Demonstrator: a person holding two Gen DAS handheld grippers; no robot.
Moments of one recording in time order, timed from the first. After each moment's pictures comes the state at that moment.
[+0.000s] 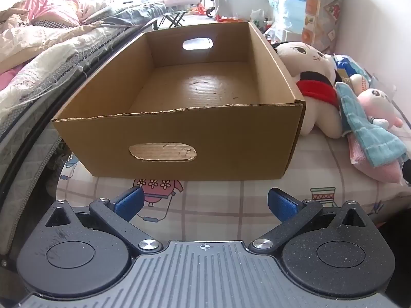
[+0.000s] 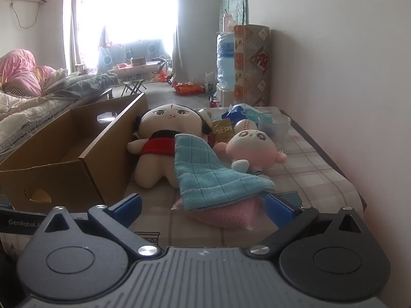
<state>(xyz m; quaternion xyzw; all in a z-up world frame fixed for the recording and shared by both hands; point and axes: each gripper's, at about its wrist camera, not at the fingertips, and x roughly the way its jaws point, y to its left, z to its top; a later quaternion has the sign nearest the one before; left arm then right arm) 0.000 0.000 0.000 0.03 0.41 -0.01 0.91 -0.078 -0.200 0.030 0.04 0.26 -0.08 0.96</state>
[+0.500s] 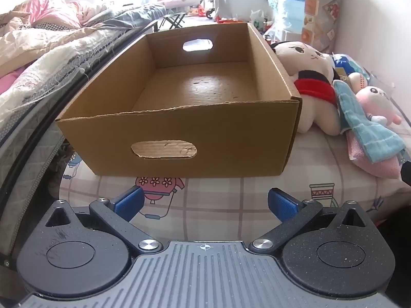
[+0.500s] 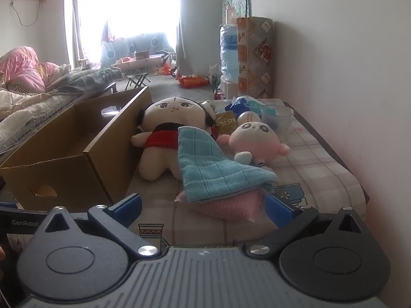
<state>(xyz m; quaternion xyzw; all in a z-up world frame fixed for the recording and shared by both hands) -0.008 0.000 0.003 0.04 0.41 -0.01 0.91 -0.083 -0.204 0.031 0.05 0.27 -0.07 0.96</state>
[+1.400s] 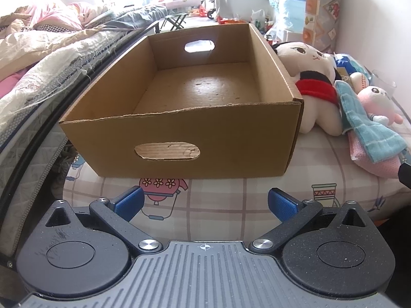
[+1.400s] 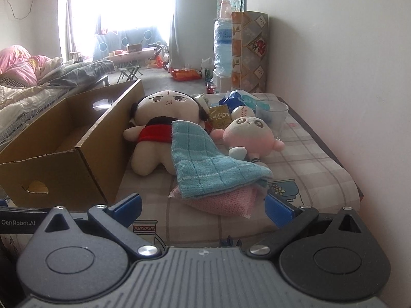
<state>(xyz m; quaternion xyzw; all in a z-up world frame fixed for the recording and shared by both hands) -0.008 -0.001 0.004 0.04 0.40 -0.01 0.91 -0.075 -0.202 0.030 0.04 0.29 -0.09 0.95</state>
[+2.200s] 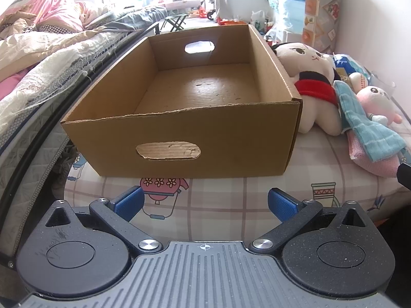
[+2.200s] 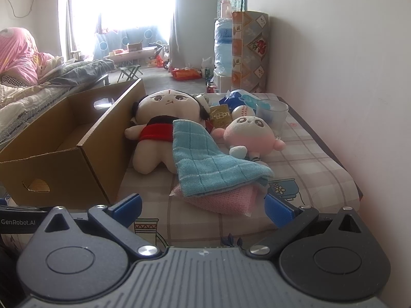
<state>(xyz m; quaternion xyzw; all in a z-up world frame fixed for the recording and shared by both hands) -0.010 0.001 0.006 0.04 0.40 -0.01 0.91 -0.079 -0.200 0.032 0.04 0.30 -0.09 0.95</state>
